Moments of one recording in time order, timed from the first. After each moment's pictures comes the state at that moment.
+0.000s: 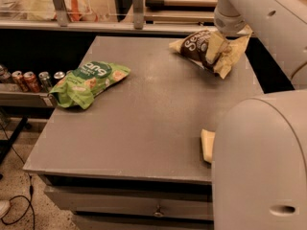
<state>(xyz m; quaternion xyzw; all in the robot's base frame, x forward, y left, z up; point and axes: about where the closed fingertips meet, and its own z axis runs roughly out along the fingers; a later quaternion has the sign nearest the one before) 0.723 -0.268 0.900 -0.25 0.94 -0.17 0.13</state>
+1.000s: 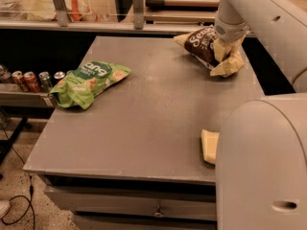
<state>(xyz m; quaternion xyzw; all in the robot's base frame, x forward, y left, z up) 0.715 -0.267 0.872 -0.26 0.95 -0.12 0.11</state>
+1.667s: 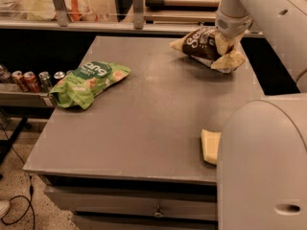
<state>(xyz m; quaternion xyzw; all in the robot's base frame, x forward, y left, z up) 0.711 -0.256 0.893 -0.29 0.94 -0.11 0.12</state>
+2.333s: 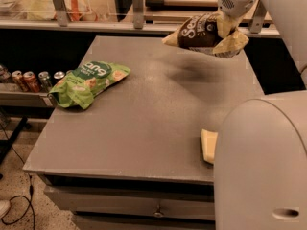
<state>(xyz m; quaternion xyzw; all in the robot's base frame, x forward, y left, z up) 0.710 -0.242 0.952 -0.34 0.92 -0.12 0.16</state>
